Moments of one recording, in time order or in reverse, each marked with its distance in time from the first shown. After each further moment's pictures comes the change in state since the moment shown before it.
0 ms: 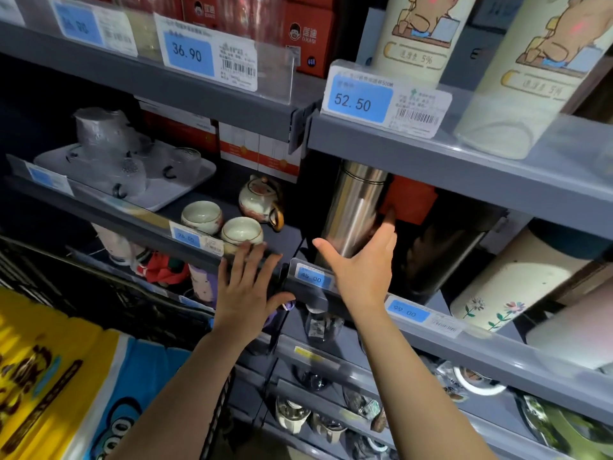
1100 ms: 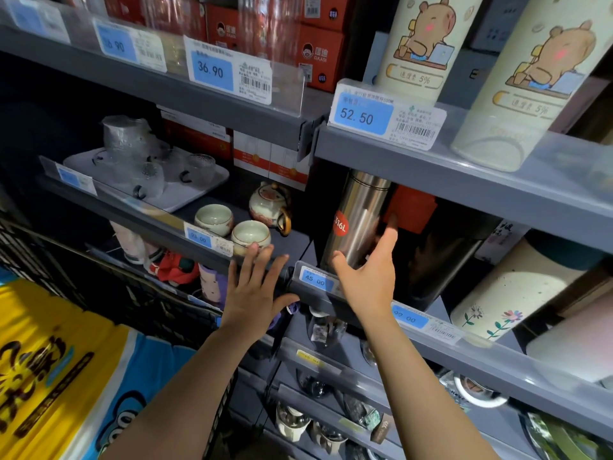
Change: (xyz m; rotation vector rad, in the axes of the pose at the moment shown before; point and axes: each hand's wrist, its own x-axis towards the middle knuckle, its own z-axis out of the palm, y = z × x) left_hand -0.001 0.007 -0.011 0.007 -0.142 -0.040; right_hand -0.005 0.009 -0.008 0.113 -0.093 -0.069
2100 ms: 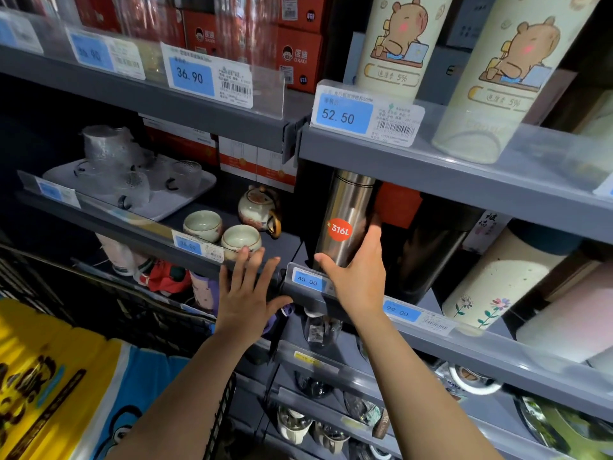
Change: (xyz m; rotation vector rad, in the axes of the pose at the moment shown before) left_hand 0.000 0.001 -0.003 -0.013 -0.001 0.004; right_hand 0.002 -0.002 0.000 -0.057 0.012 -0.003
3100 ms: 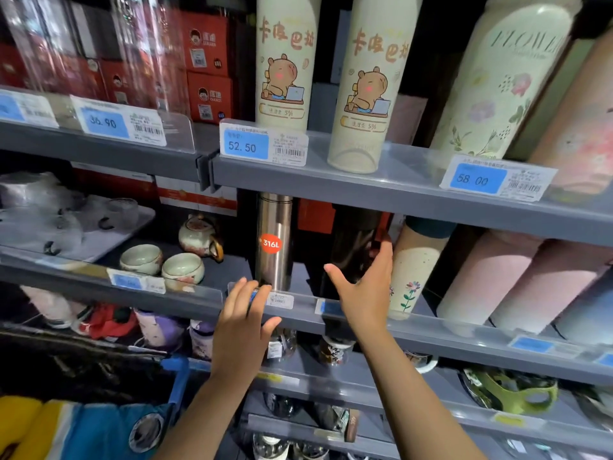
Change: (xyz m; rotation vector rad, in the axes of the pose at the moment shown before) left_hand -0.011 0.087 -0.012 -0.189 0.341 0.143; right_hand -0.016 0.038 -0.086 0.061 0.252 0.090
